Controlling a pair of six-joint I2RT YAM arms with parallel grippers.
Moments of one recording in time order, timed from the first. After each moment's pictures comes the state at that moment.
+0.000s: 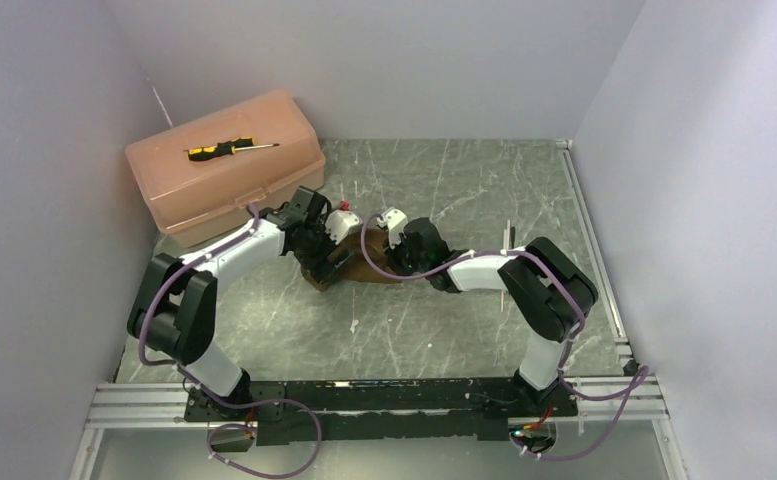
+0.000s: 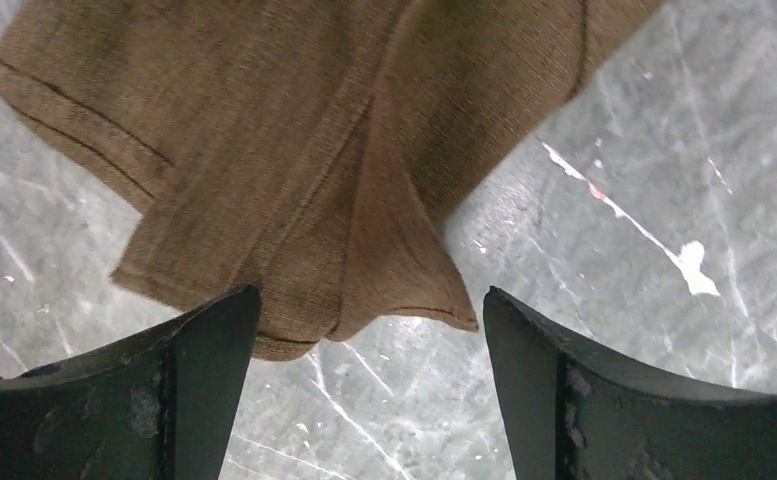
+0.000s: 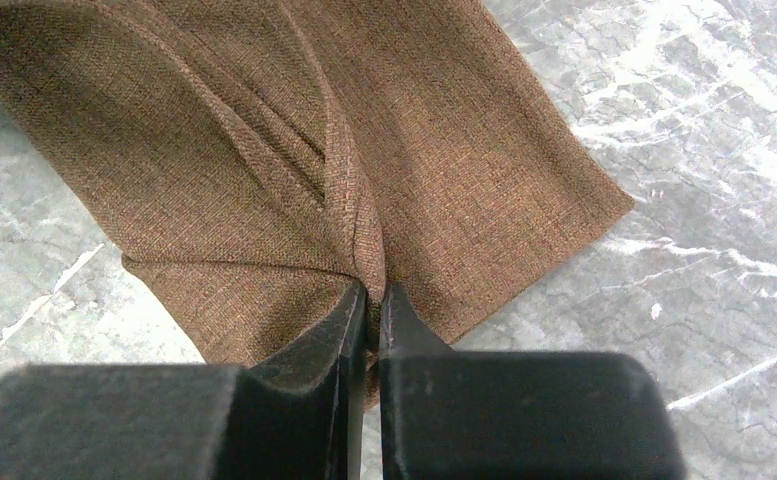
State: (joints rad) left arm -0.46 1.59 1.06 -0.60 0.19 0.43; right arm 0.69 1.79 0.82 0.34 -0.10 -0.05
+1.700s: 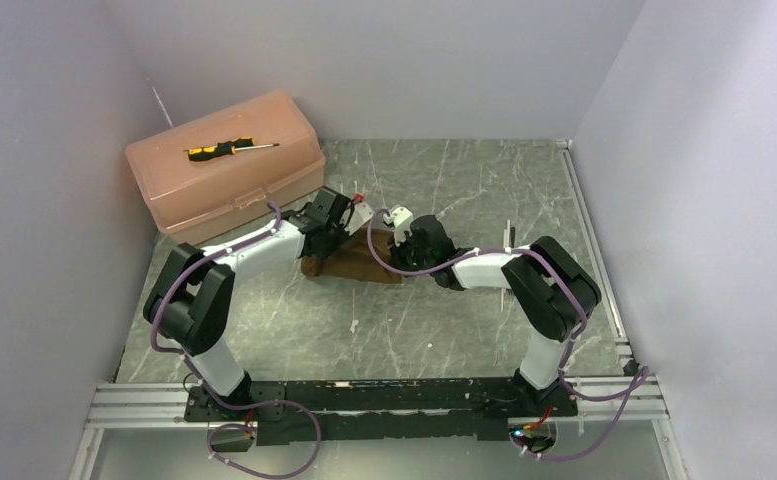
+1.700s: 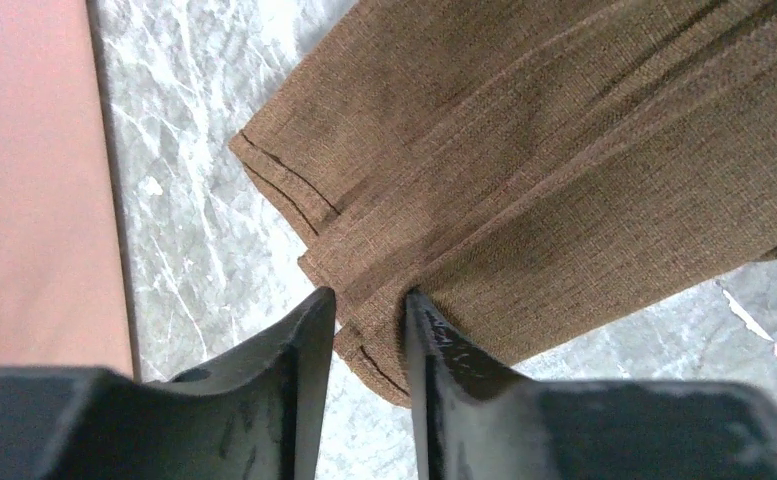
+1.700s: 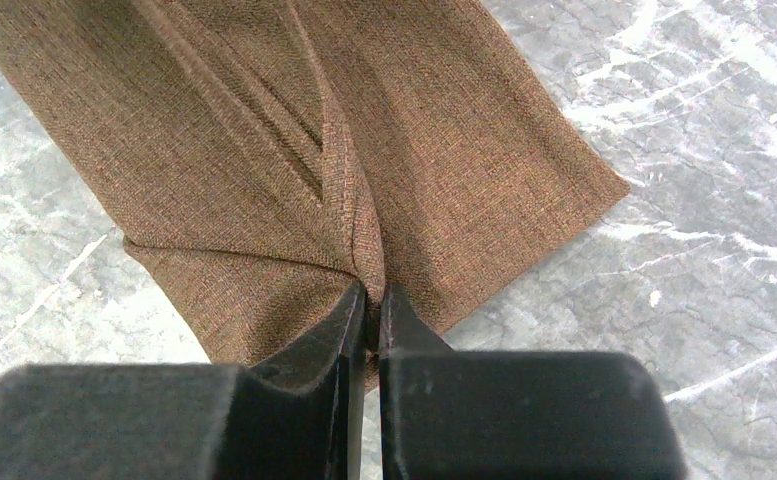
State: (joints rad) left arm -0.56 1.67 1.10 -0.40 -0.21 0.39; right arm 0.64 1.78 0.81 0.33 -0.17 -0.02
